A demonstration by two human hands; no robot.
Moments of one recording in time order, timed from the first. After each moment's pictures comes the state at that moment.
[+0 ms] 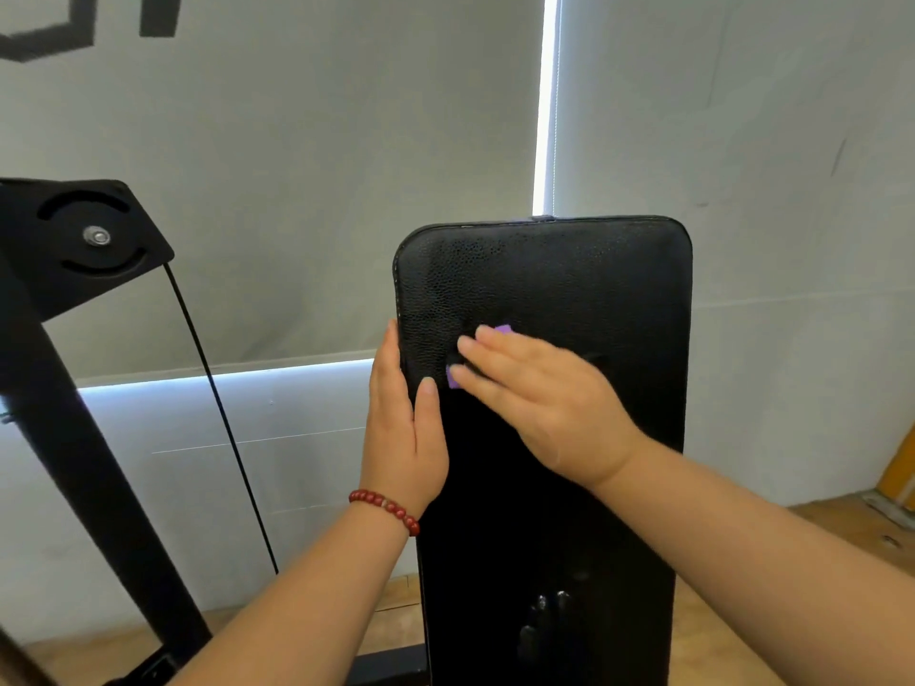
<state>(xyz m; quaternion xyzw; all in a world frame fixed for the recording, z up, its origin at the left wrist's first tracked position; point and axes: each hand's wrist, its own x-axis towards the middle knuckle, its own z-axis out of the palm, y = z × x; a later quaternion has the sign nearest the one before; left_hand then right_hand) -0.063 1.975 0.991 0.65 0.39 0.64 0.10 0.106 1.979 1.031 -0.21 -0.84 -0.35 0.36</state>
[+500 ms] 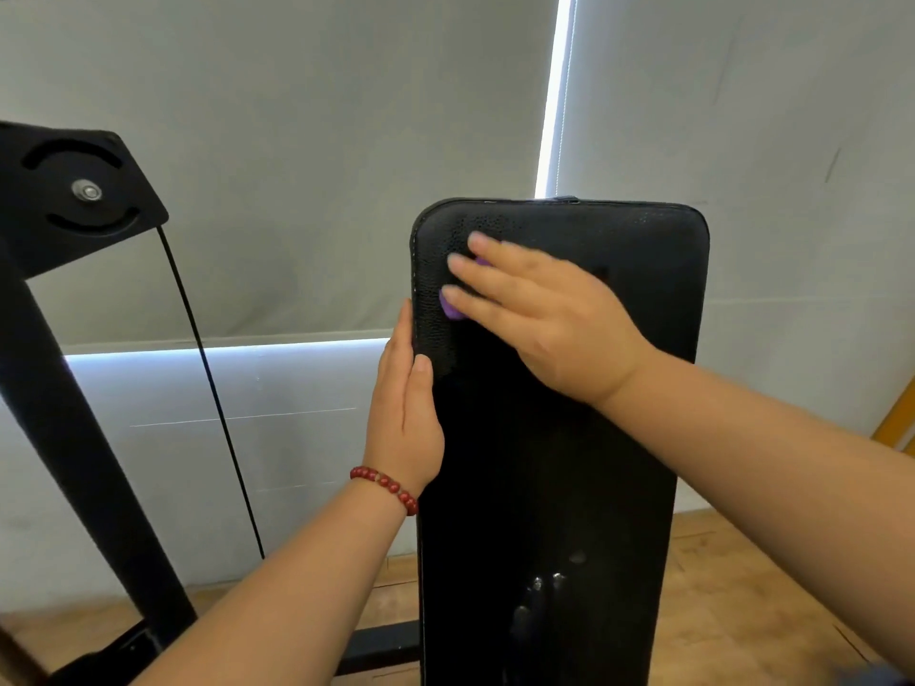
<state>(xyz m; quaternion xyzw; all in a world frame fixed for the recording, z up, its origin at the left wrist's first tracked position) -0.069 1.981 0.986 0.62 0.35 0.66 0.23 0.096 1.995 1.087 -0.18 -0.84 -0.43 0.28</state>
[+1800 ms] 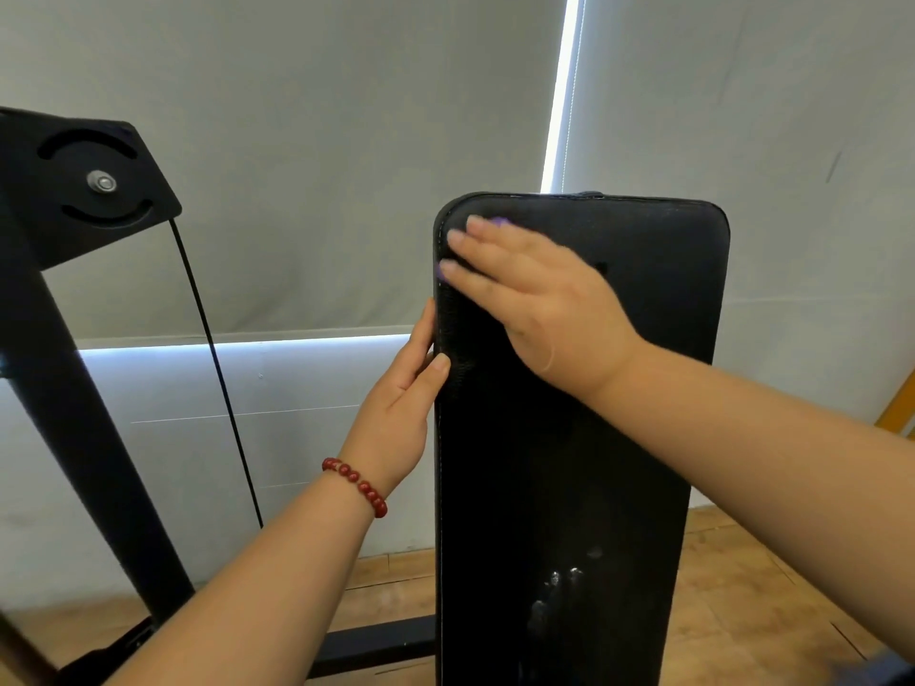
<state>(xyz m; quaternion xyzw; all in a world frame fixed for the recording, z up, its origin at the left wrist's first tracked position) -0.107 1.978 0.993 0.66 0.32 0.56 0.40 0.065 1.993 1.088 -0.21 -0.83 -0.40 0.33</state>
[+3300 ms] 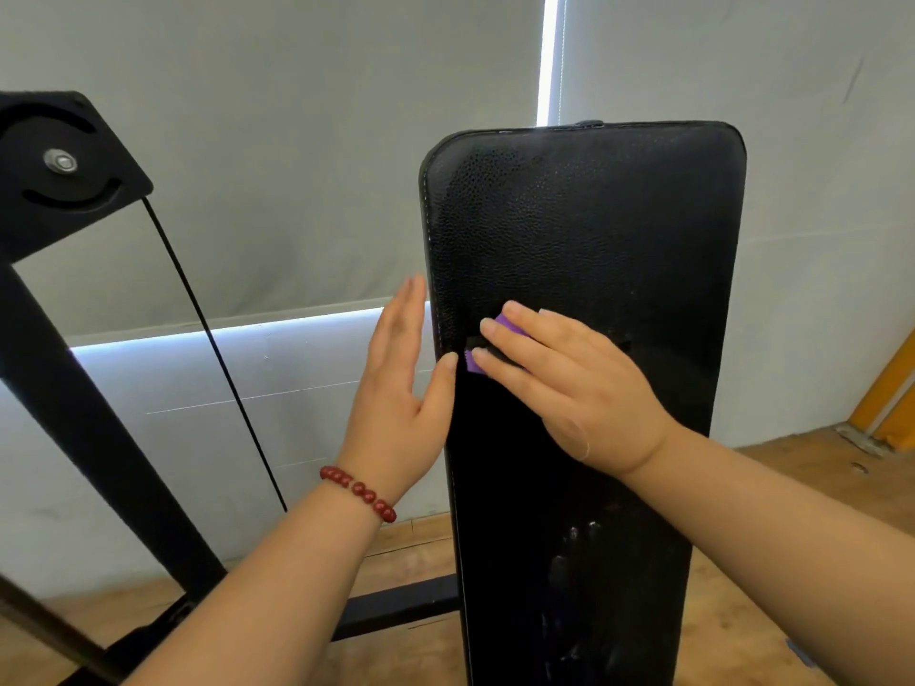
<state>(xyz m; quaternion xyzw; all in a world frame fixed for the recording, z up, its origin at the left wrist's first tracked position) -0.107 1.957 0.981 0.73 0.38 0.55 0.13 0.093 1.962 0.984 -0.26 -0.84 -0.35 0.32</state>
